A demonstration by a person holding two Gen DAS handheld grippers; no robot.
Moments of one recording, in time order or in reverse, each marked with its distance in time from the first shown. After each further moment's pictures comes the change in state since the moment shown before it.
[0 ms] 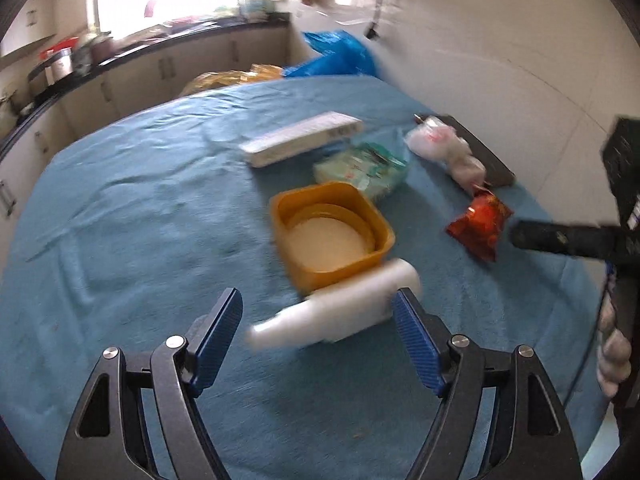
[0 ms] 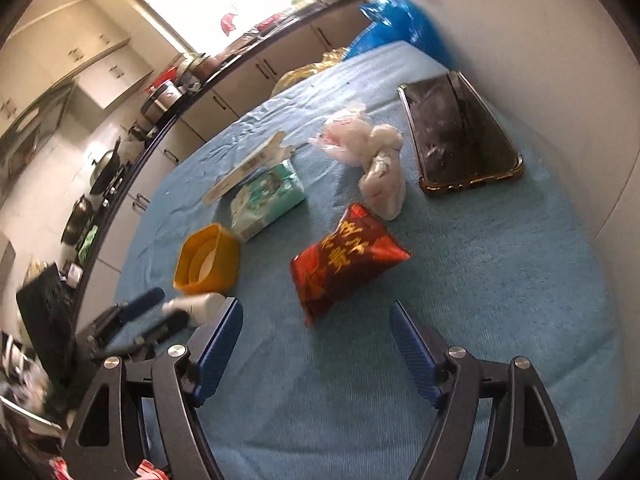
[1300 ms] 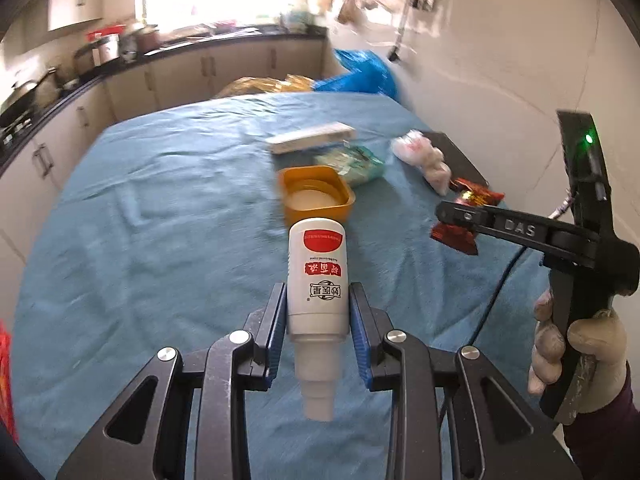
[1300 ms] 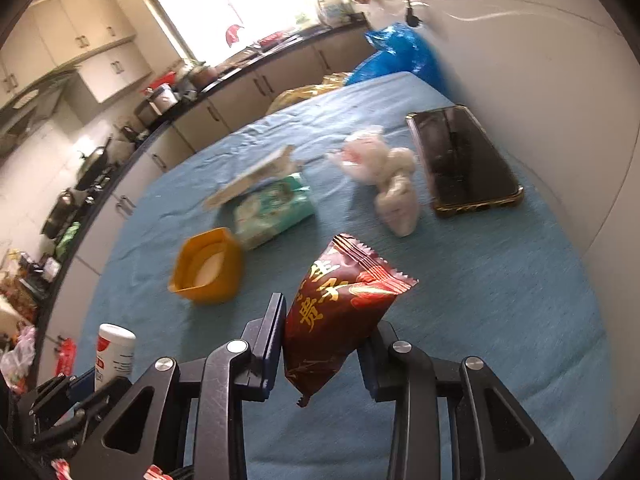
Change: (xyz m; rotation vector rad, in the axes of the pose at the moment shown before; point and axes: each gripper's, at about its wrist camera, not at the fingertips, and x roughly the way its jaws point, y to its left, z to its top) left arm -0.094 -0.028 -0.053 -0.157 -0.084 0.127; right arm -0.021 0.042 -0.030 -0.120 -0.118 -0.058
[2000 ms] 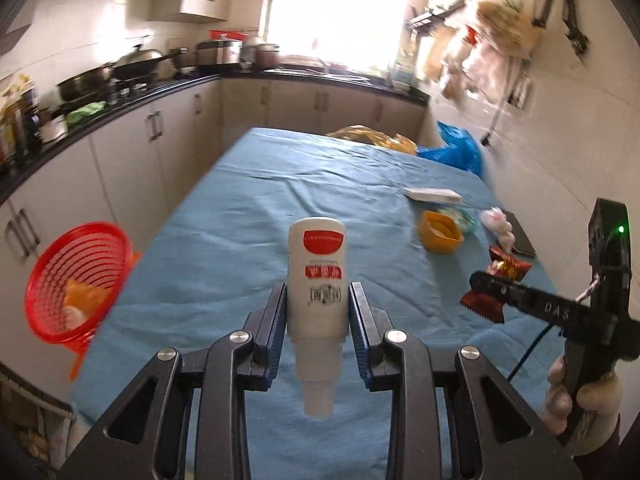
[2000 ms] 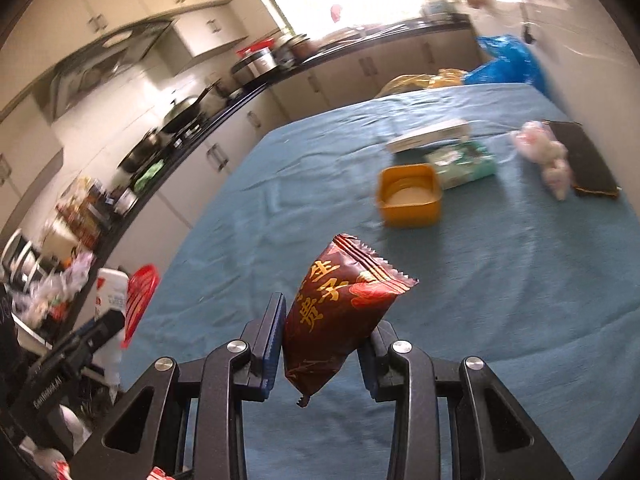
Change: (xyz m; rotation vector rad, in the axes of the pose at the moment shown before) left arm -0.135 0.106 -0.071 -0.280 -0.184 0.202; right arm -0.016 0.145 -0.068 -0.219 0.086 0.229
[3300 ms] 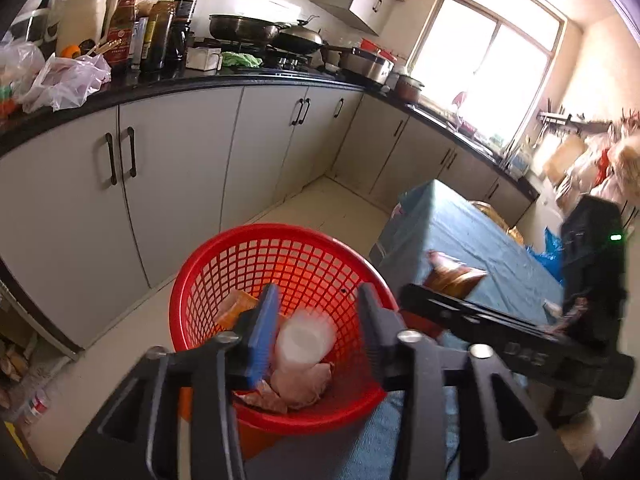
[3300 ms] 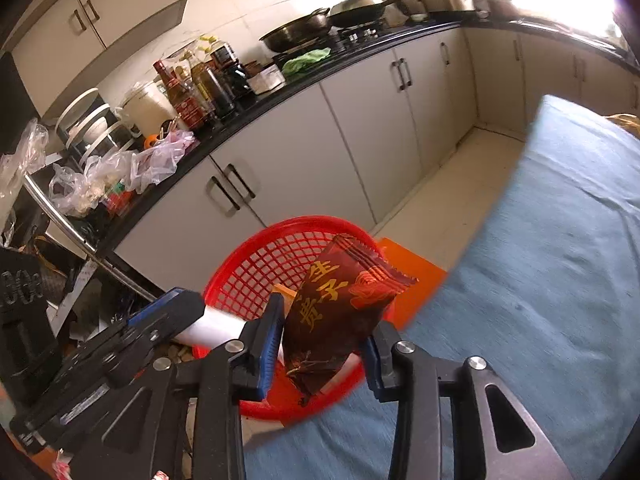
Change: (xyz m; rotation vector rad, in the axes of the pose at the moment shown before) left arm -0.007 0.288 0.005 -0.413 -0.095 0.179; right arm 0.235 0.302 0.010 -0.374 0.258 0.338
